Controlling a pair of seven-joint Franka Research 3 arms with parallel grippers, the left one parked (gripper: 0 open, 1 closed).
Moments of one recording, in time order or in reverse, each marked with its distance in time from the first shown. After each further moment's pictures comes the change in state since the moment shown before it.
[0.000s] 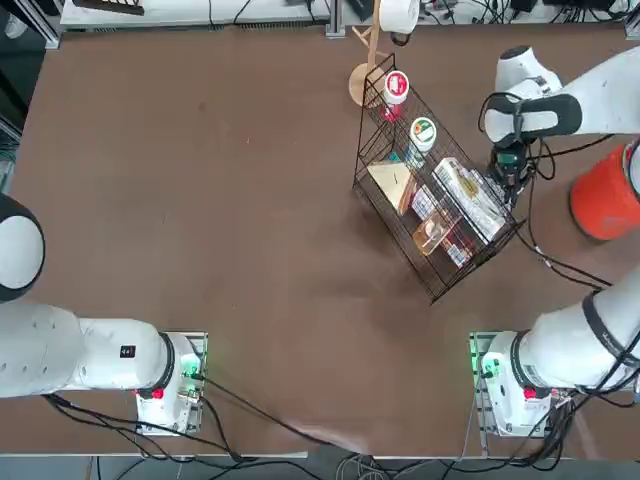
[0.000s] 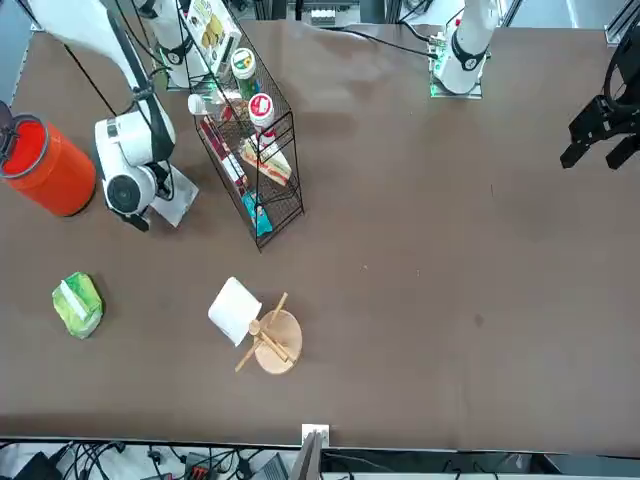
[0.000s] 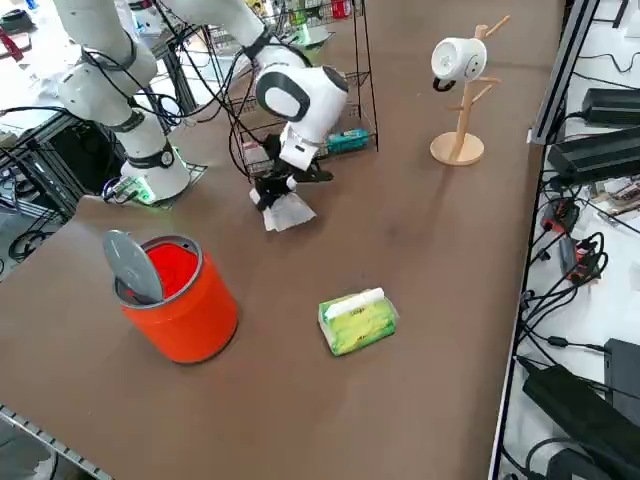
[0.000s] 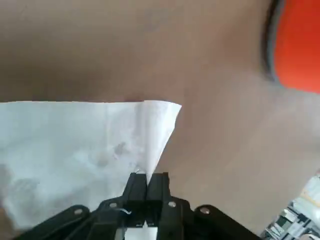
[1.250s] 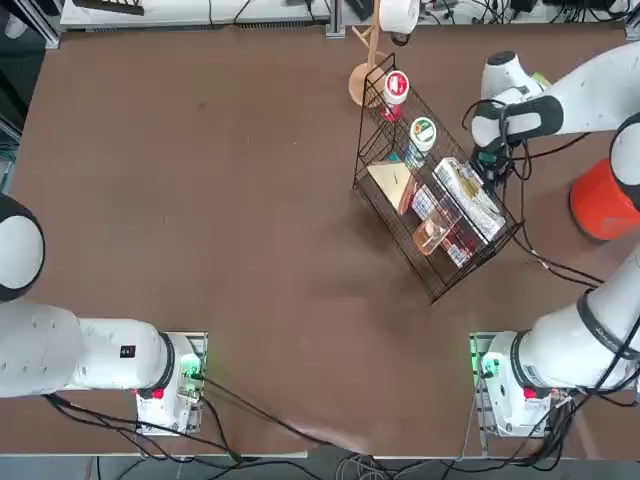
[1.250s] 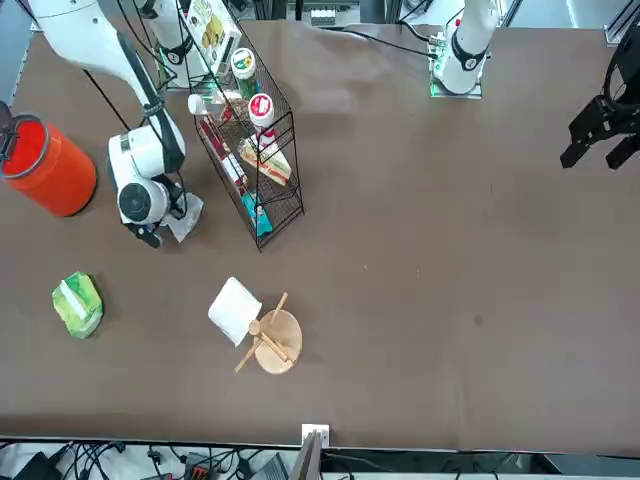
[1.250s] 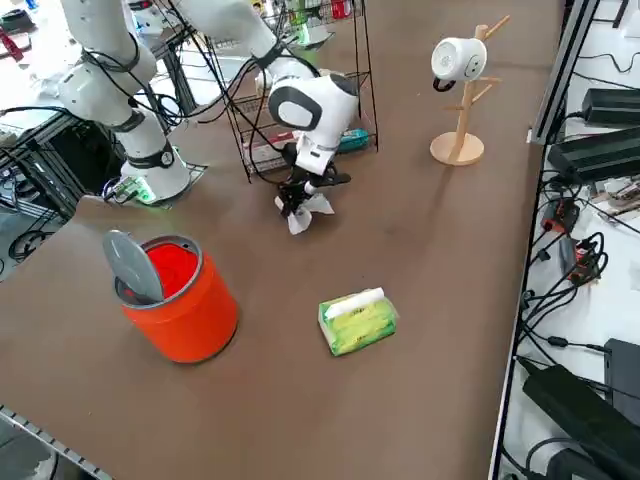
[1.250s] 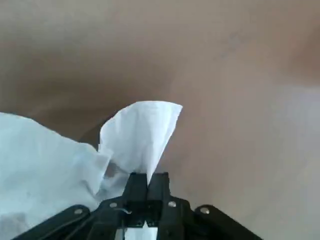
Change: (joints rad) arm 0.041 0.133 0.006 0.036 0.016 0.191 0.124
